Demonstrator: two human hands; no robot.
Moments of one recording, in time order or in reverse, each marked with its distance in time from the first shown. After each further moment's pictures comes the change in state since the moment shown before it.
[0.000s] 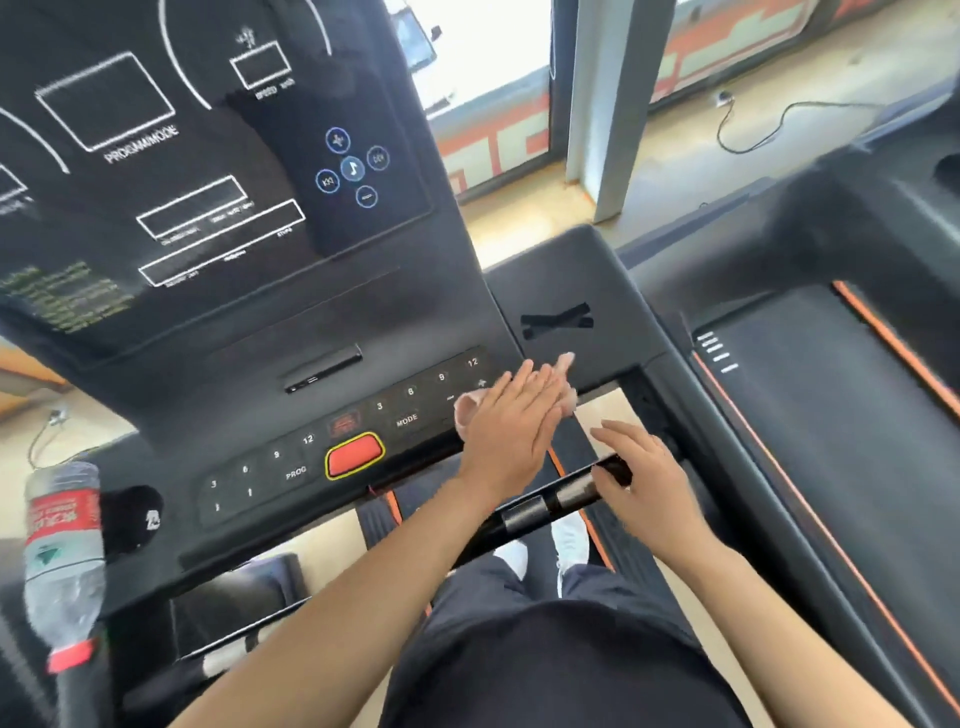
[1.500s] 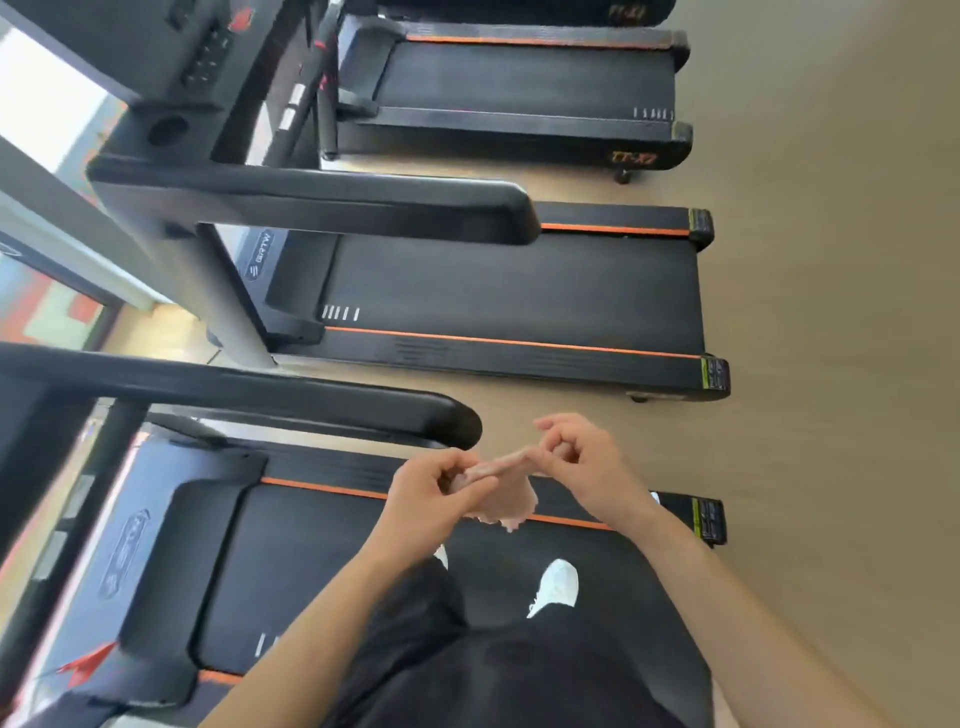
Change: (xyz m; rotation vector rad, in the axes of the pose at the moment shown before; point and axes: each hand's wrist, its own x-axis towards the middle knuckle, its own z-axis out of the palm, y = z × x) left_hand -0.264 0.428 0.140 -0.611 -0.741 0.217; right_hand -0.553 0.175 -0.095 0.597 0.684 0.623
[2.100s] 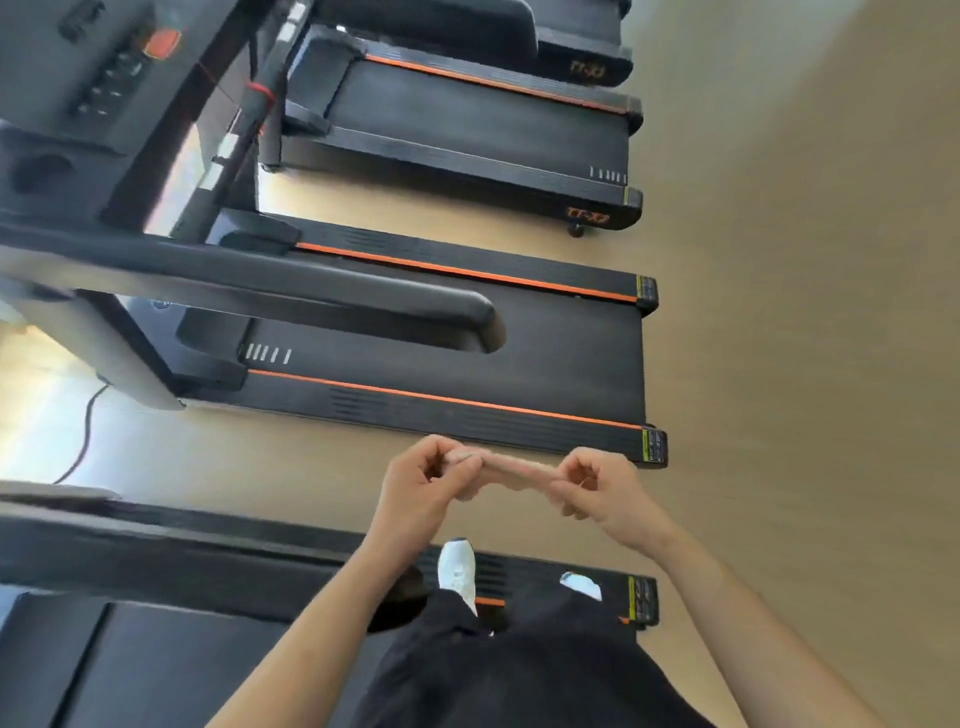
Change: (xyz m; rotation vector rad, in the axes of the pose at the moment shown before) left_hand 0.211 0.059 -0.003 -0.337 0.081 0.011; right_hand 0.164 -0.028 -0.117 -0.195 -0.028 0.194
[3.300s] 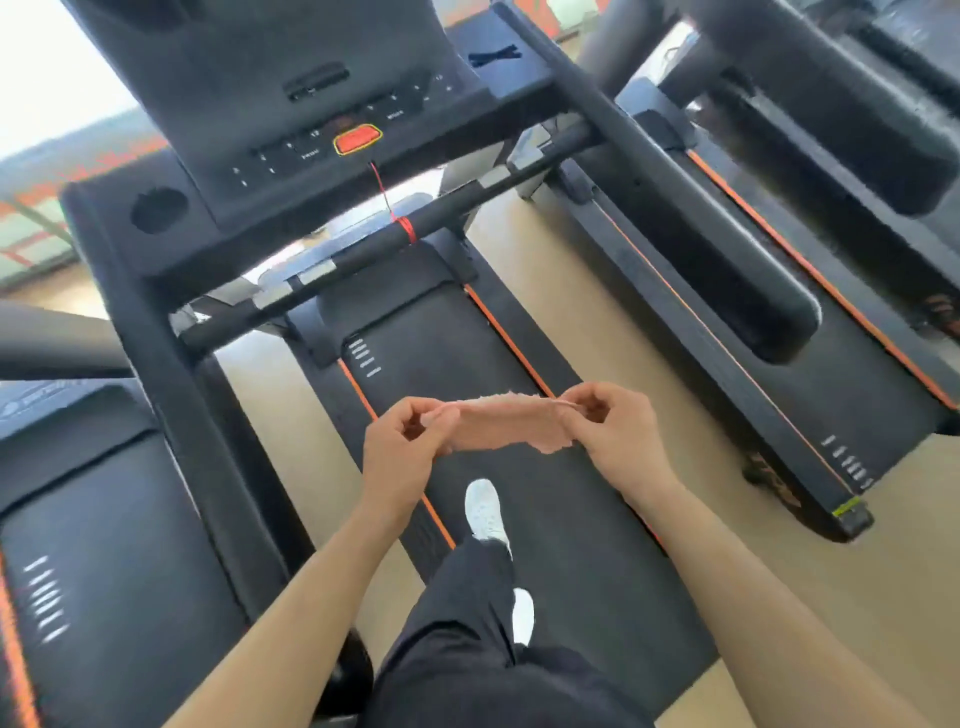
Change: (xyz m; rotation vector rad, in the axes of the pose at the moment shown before) left_hand 0.464 0.182 -0.004 -0.304 1.012 -0.151; right_hand 0.576 -0.317 -0.188 -0.186 -0.379 -0.470
